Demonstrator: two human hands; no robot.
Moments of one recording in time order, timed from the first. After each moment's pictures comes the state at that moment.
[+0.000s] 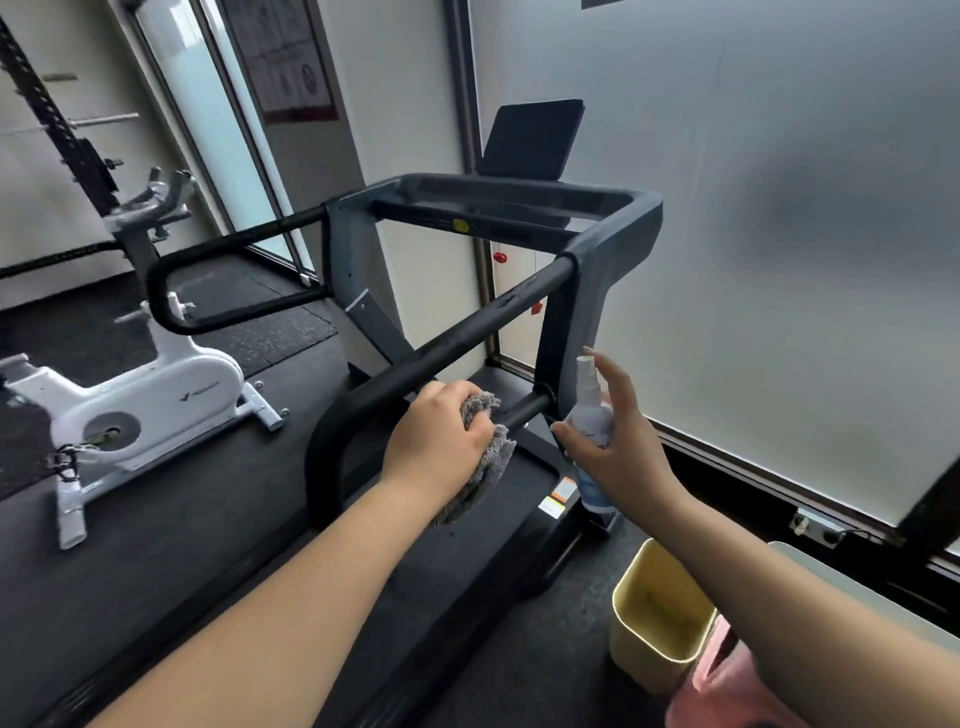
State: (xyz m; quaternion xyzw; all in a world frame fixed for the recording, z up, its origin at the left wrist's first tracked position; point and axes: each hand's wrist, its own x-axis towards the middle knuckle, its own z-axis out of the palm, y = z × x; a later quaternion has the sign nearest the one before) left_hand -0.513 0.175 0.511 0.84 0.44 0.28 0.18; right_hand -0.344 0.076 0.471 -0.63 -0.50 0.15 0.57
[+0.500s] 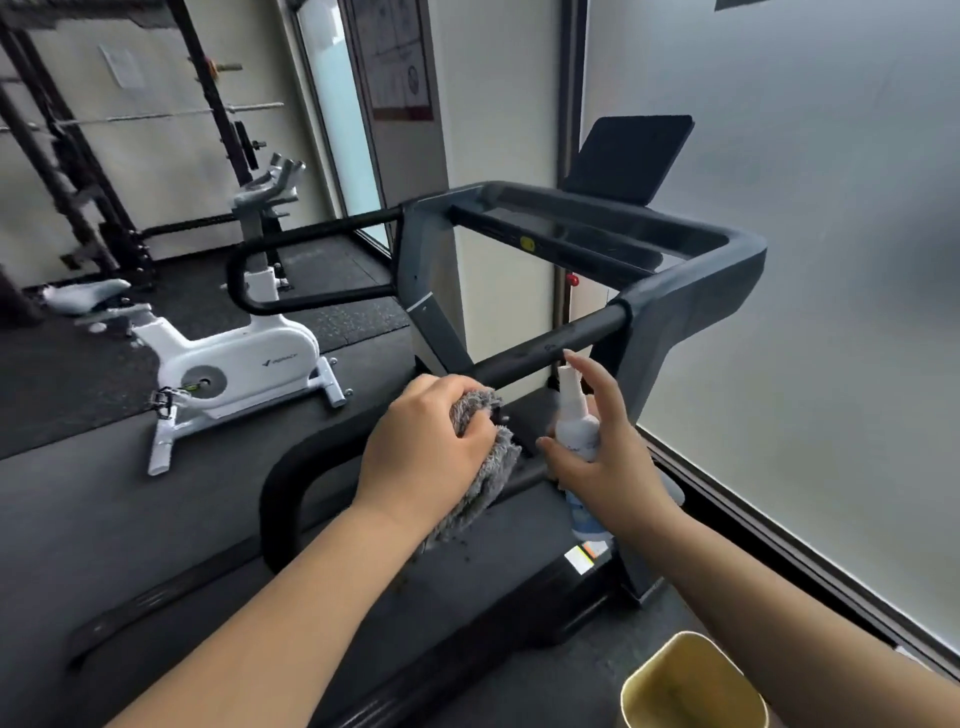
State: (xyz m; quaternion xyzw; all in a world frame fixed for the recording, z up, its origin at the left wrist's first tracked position) left_hand -0.460 0.193 0.544 0.77 0.50 0.38 0.09; right_hand -0.282 0.155 0.499 -0.55 -0.60 0.23 0.53
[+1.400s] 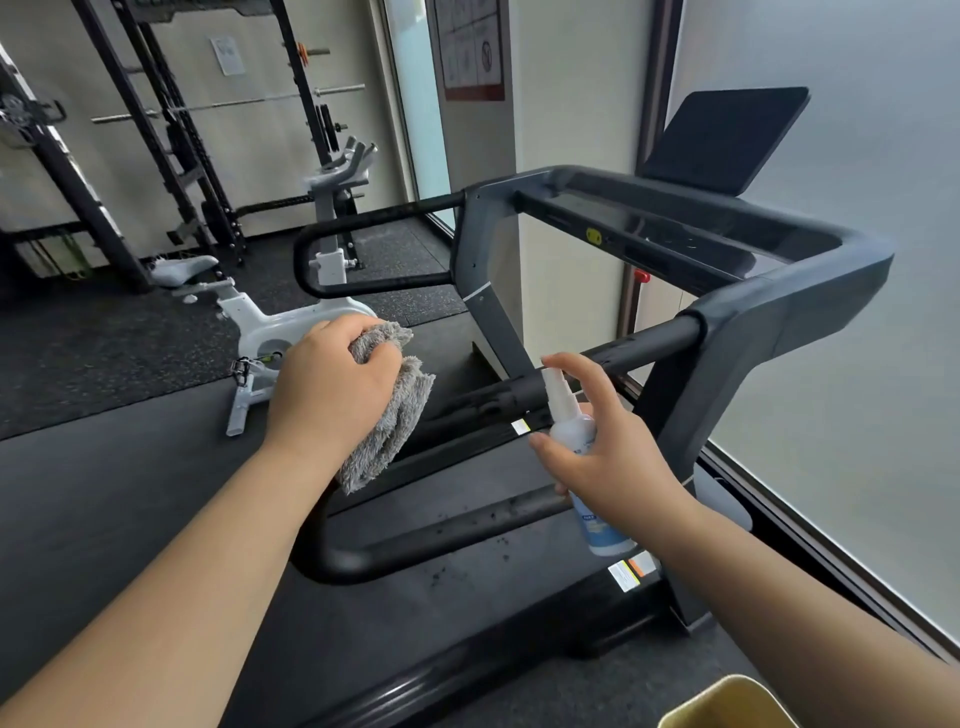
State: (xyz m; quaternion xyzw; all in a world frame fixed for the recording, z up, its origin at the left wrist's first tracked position) left_hand -0.515 0.248 0.589 0.64 0.65 0.40 0.03; right_hand -0.289 0.203 0.524 -0.53 -0.65 0.30 0.45
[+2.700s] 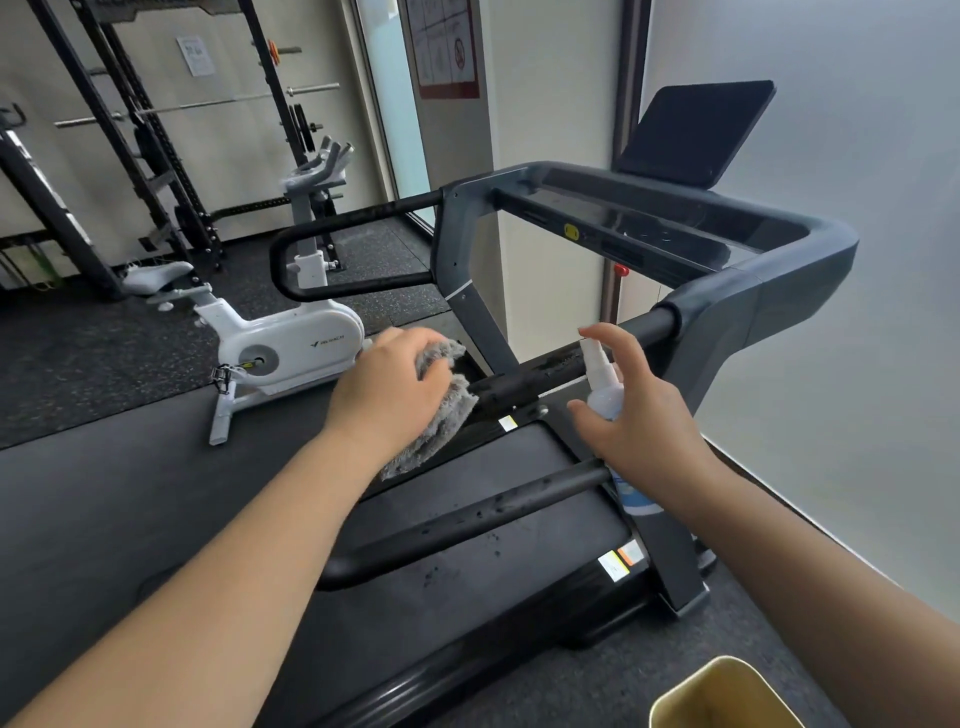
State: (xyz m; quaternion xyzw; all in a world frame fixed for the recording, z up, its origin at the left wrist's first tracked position) left_hand -0.478 0.275 0.563 0.75 0.60 0.29 0.04; right_hand -0.251 0.211 0.531 -0.60 -0.65 0.19 0.43
